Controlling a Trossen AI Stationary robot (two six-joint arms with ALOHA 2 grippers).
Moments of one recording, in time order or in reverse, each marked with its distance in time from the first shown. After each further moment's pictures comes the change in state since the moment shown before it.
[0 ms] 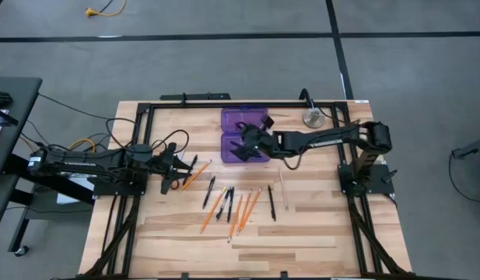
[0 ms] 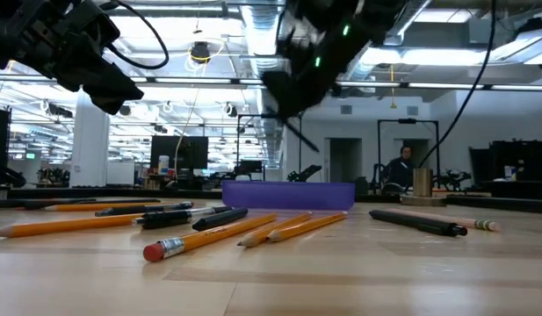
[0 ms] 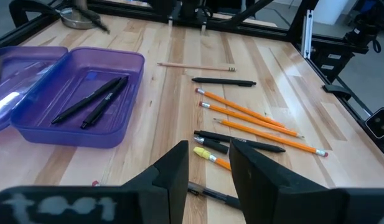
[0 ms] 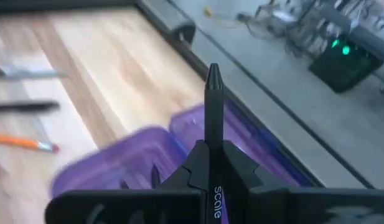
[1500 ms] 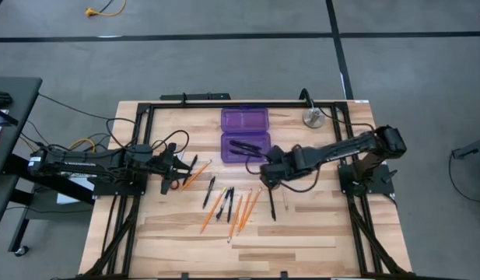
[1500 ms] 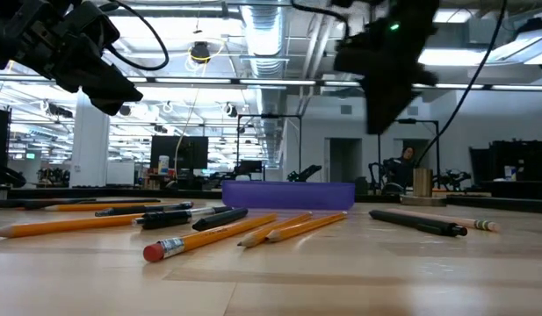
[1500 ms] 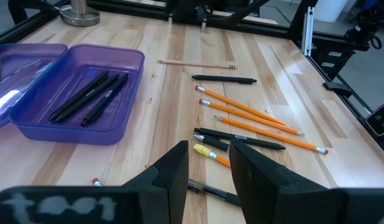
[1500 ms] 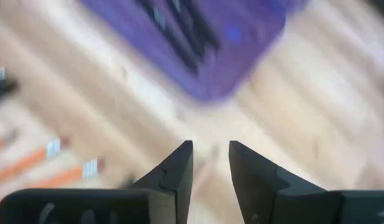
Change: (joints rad) left arm 0.000 0.000 0.000 -0.010 0.000 0.000; right arm 0.254 -0.120 0.039 -0.902 -0.198 0.830
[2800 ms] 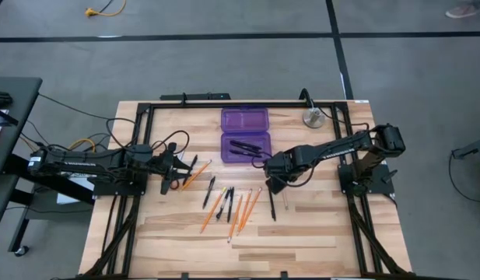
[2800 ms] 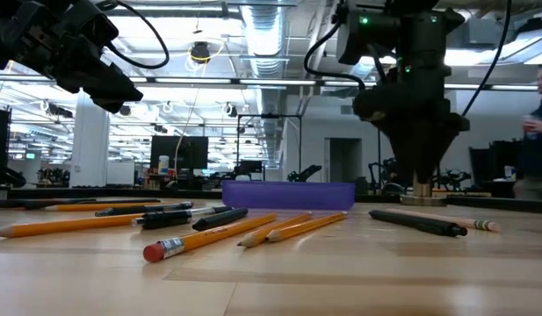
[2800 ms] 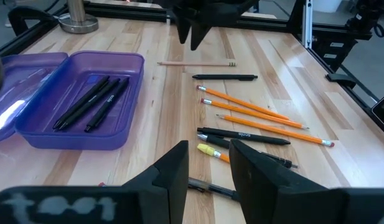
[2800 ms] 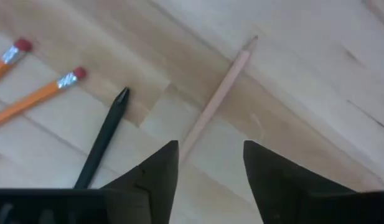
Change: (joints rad) left arm 0.000 0.000 0.000 -0.002 0.000 0.063; right arm -0.096 0.000 -0.200 0.149 -0.404 0.046
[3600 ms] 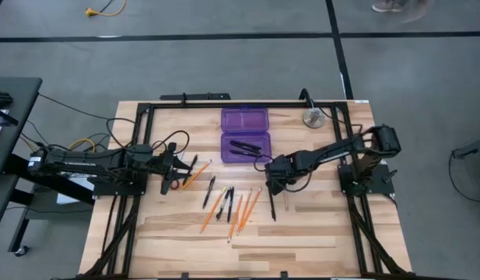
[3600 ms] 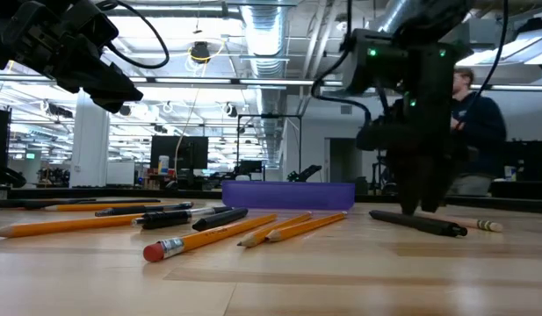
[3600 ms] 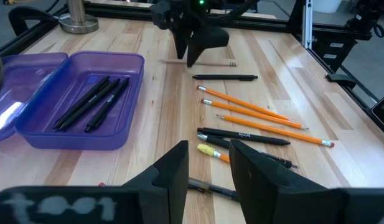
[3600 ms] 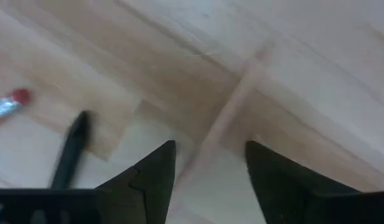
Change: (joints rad) left arm 0.000 0.000 0.000 0.001 0.000 -0.001; right arm 0.001 0.049 -0.151 0.205 0.010 0.064
